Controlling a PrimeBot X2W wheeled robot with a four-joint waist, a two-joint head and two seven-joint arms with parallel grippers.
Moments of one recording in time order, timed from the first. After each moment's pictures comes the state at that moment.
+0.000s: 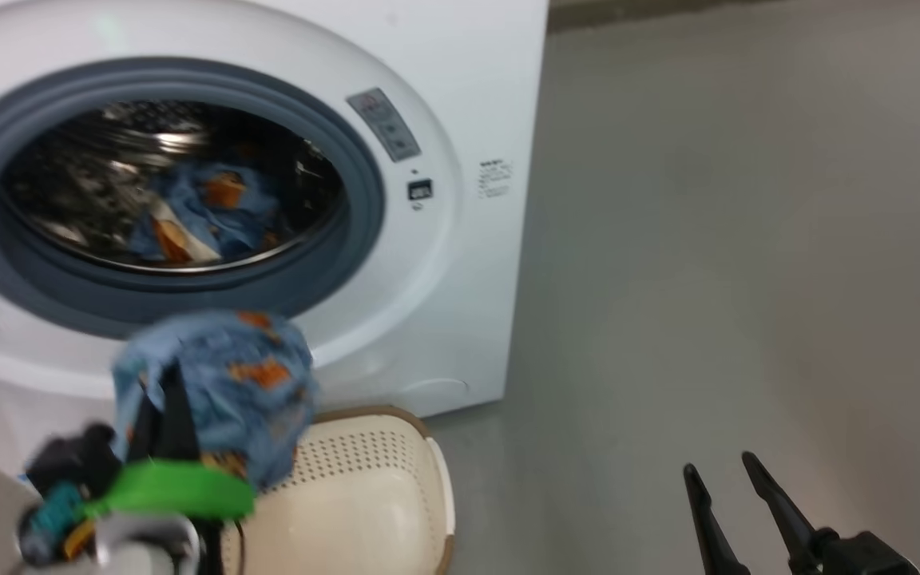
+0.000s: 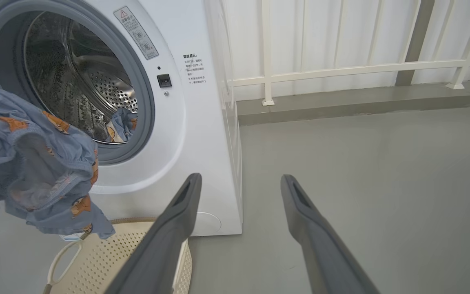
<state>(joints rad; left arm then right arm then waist) -0.15 0.04 -0.08 0.18 -0.38 0.07 -0.26 0.17 -0.04 0.03 -0.01 0.15 0.13 -0.25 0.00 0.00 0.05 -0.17</state>
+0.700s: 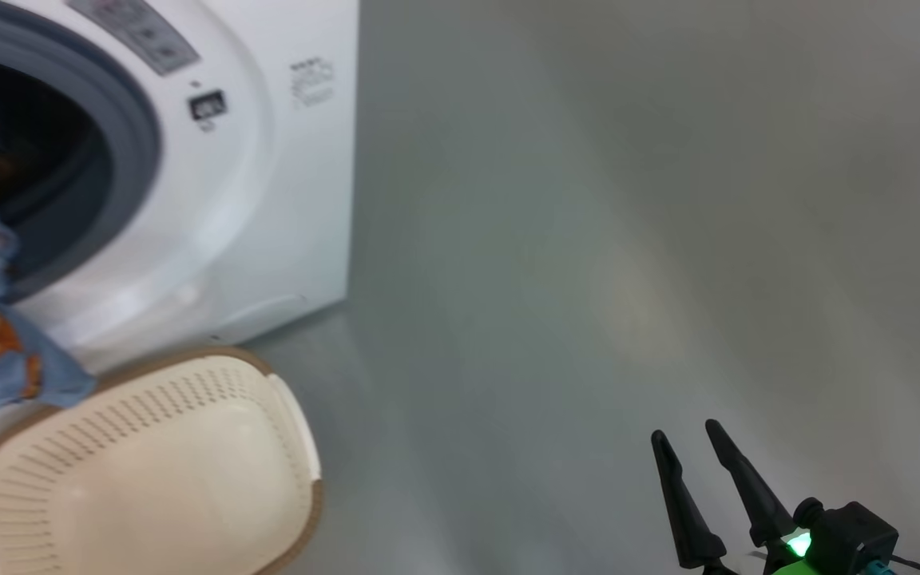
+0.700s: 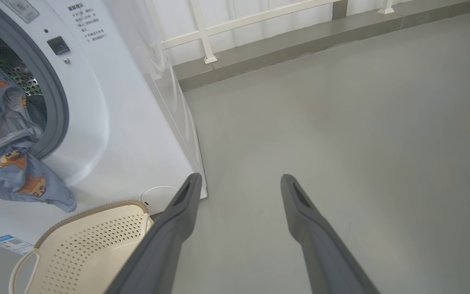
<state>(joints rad) -0.85 0.38 0.07 0.78 -0.23 0.06 -0.25 0.10 -0.04 0.13 -0.01 0.32 0.13 -0.25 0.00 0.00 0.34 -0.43</state>
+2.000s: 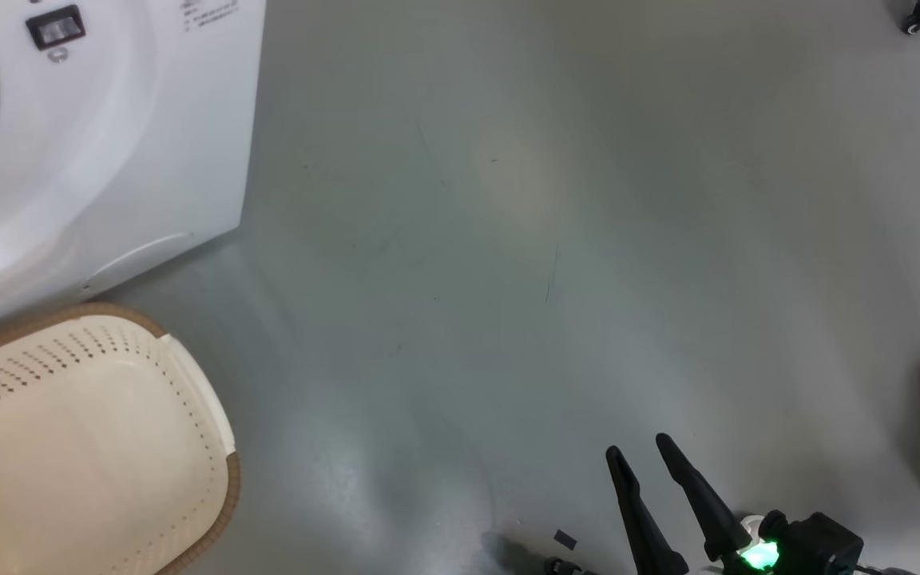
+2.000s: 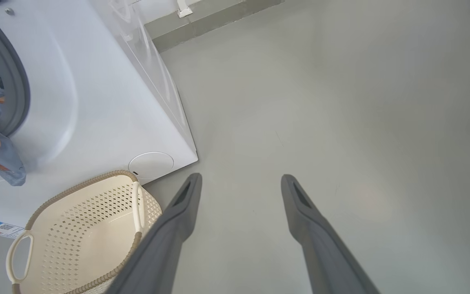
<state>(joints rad) -1.46 0.51 -0.12 1.25 -0.07 0.06 -0.21 0.12 -0.03 0.23 -0.03 0.42 0.13 -0.25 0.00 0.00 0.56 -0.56</state>
